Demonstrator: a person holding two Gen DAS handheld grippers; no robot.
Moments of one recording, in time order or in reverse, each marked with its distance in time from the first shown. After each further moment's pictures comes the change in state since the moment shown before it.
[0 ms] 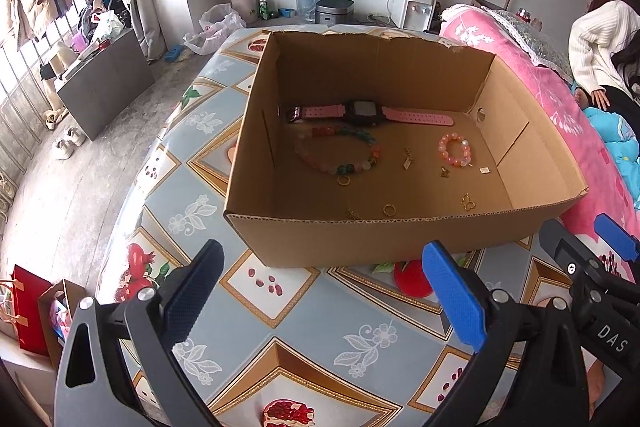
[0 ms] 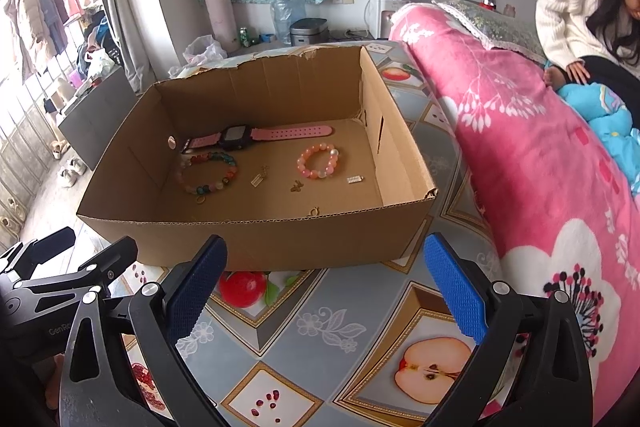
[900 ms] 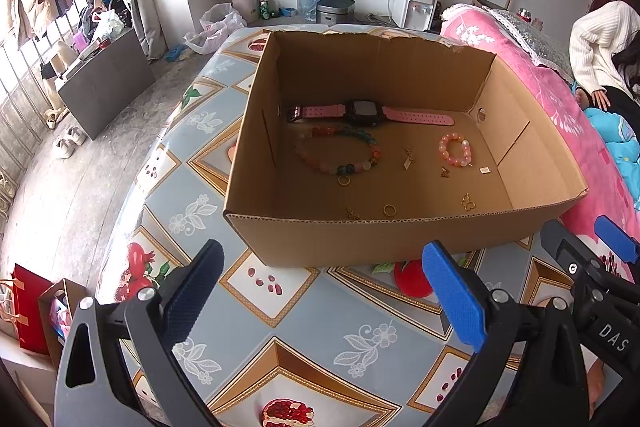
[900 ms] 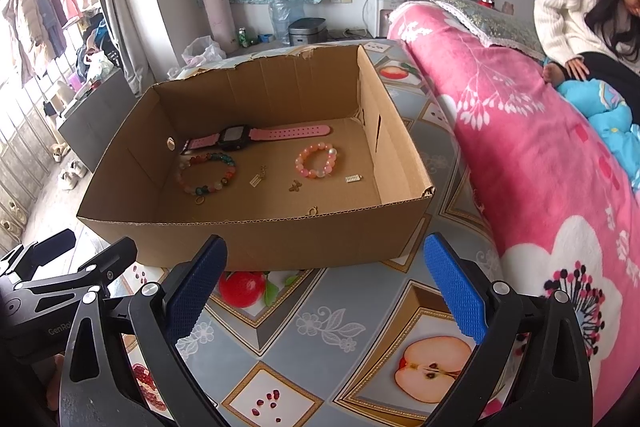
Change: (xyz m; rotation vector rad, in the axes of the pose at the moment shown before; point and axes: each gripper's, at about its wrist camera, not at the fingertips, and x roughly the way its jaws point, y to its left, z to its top) left arm 0.000 0.001 0.000 0.000 0.003 -0.001; right arm -0.001 -0.001 0.000 0.004 0.002 0.003
